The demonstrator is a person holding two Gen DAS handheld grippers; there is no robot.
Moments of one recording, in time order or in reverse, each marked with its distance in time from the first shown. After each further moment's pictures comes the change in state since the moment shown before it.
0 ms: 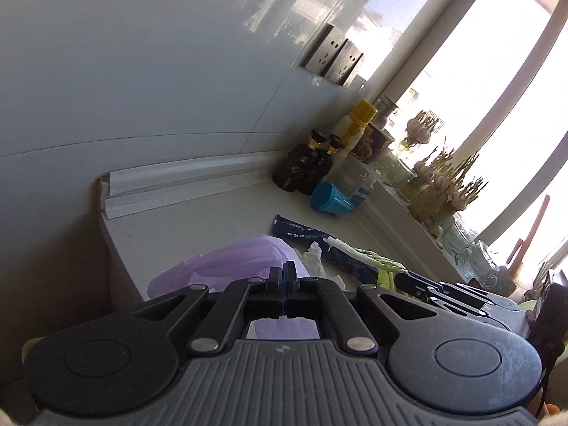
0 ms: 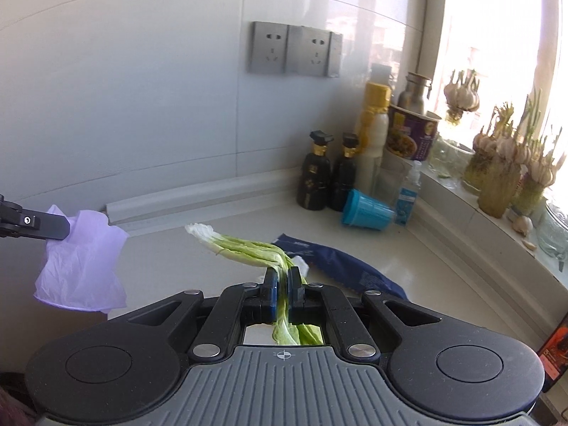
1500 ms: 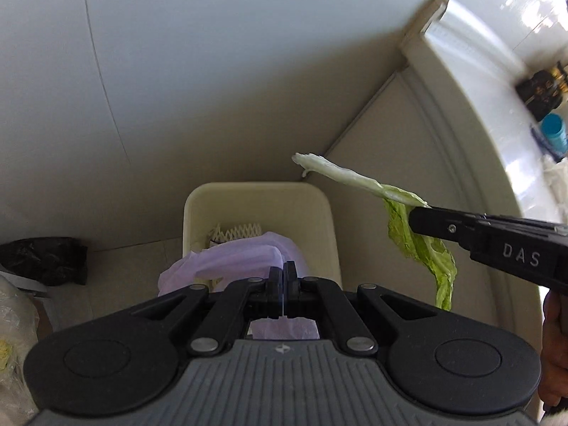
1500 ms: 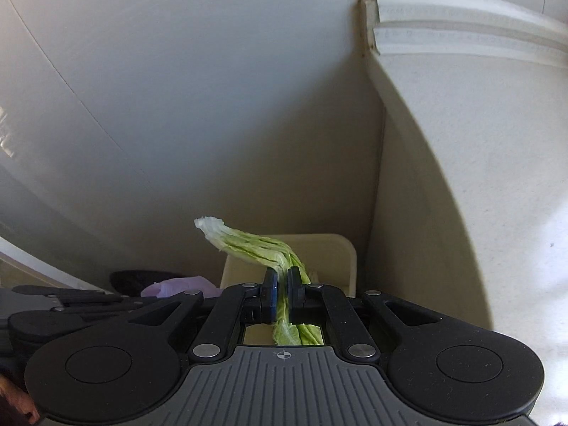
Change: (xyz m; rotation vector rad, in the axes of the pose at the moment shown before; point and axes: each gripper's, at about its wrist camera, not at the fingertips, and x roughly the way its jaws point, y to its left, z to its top) left arm 0.014 0.209 -0.131 -0.262 0.303 0.462; right arm 0.146 0.269 -0.088 -0.090 0.486 0.466
